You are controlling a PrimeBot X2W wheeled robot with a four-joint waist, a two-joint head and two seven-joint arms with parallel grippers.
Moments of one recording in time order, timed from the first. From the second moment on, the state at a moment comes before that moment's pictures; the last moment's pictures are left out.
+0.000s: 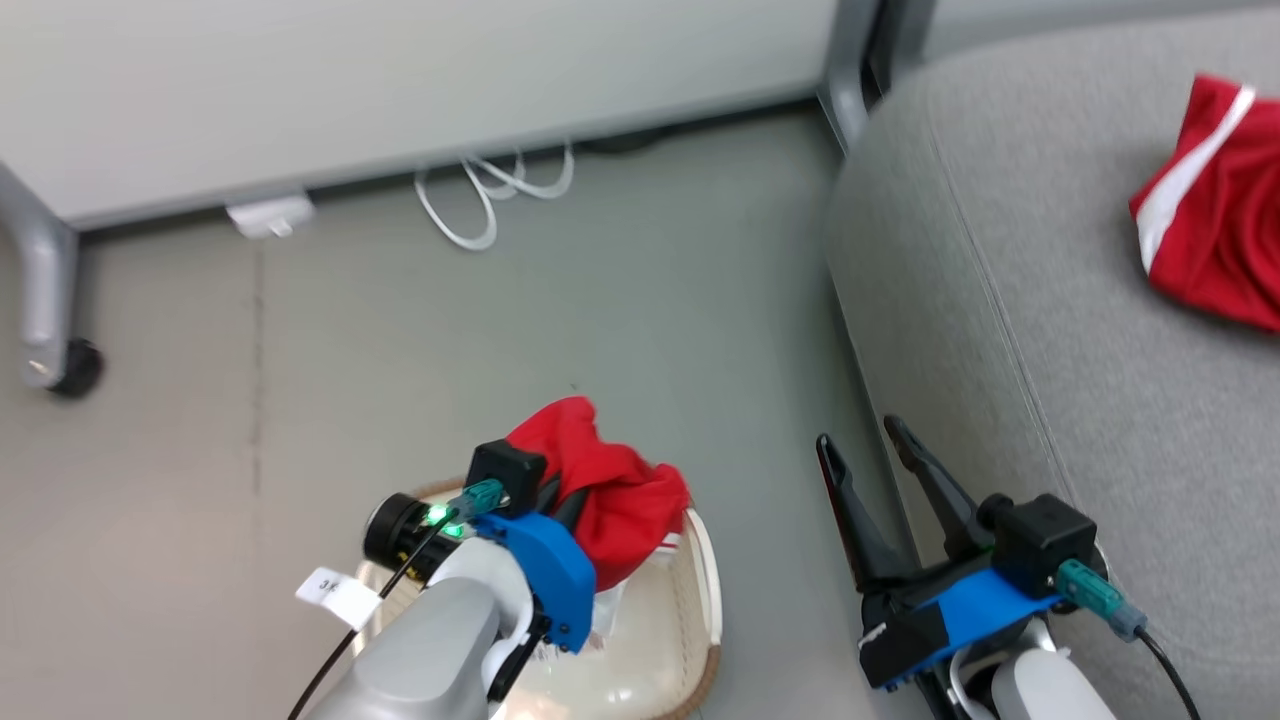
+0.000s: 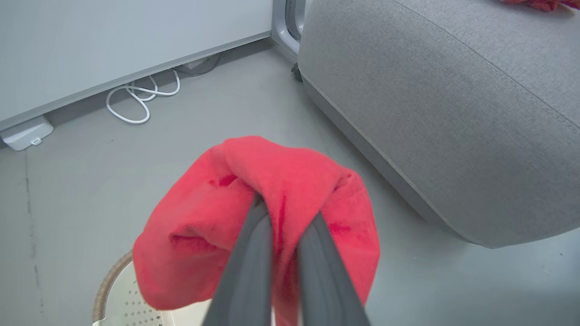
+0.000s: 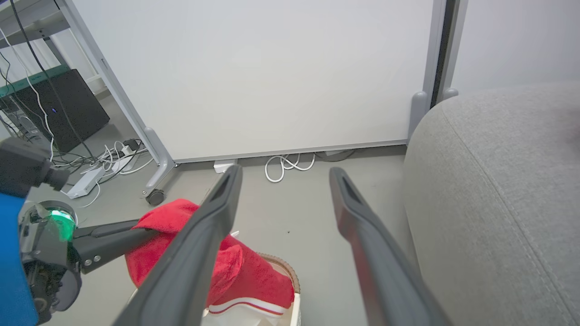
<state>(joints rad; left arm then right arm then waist) -0.62 0.06 -0.85 1.05 -0.62 -0.13 -0.23 -0.19 -0.05 0.22 0.26 0.23 0.13 -0.22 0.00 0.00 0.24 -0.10</state>
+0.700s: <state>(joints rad) -0.81 0.07 -0.92 0.77 -0.68 -0.11 -0.17 -0.08 -0.05 0.26 0.21 0.24 0.13 -0.14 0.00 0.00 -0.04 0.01</state>
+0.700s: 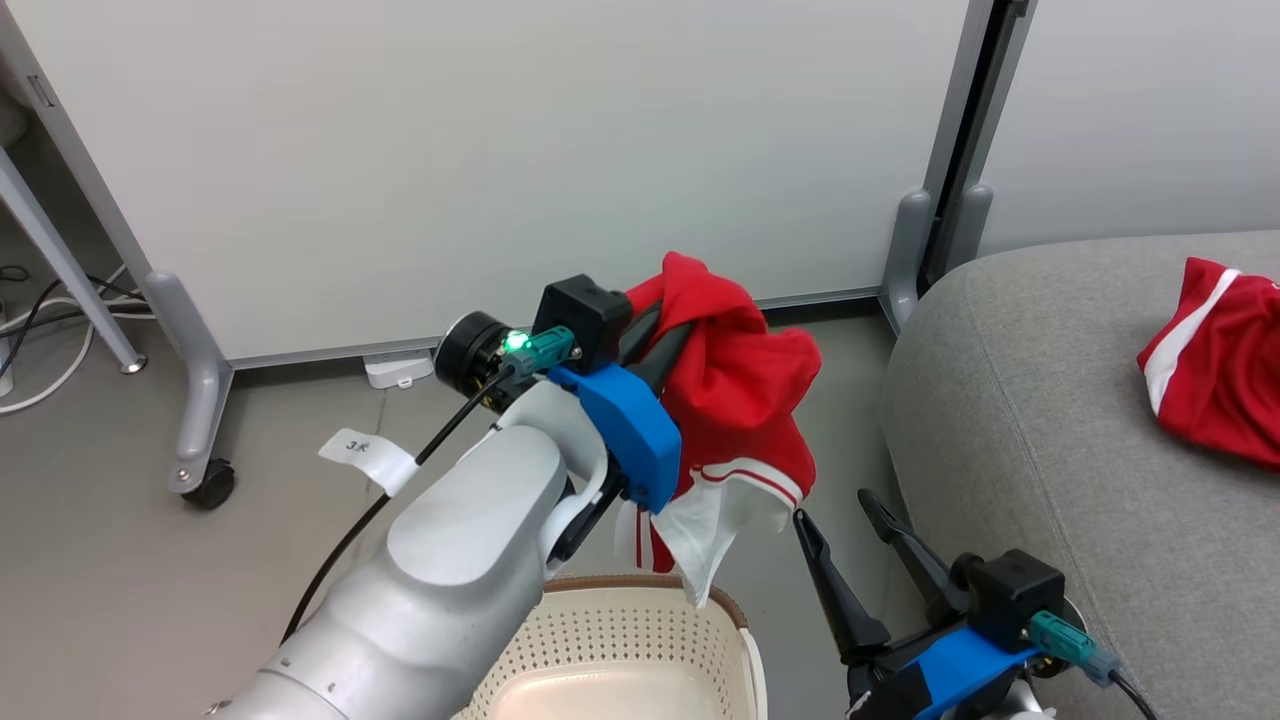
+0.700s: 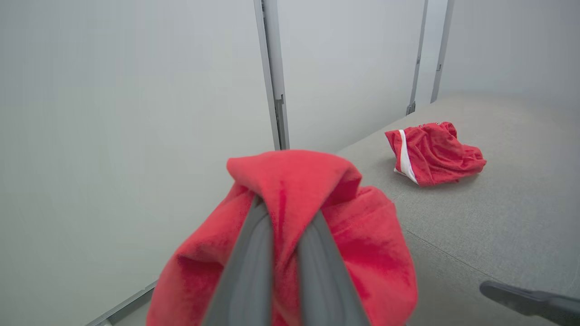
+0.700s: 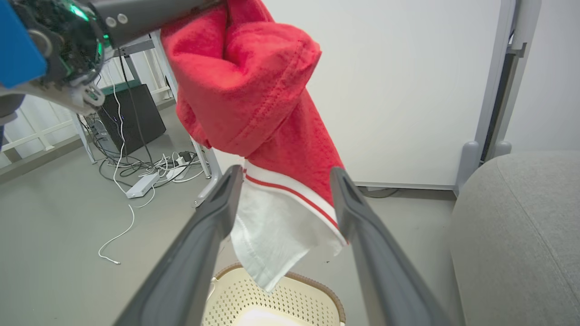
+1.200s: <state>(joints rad) -0.82 0.07 -0.93 0.73 -0.69 -0.10 -0.14 -0.13 -0.05 0.27 0.27 0.24 0.13 -0.10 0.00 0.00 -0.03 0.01</state>
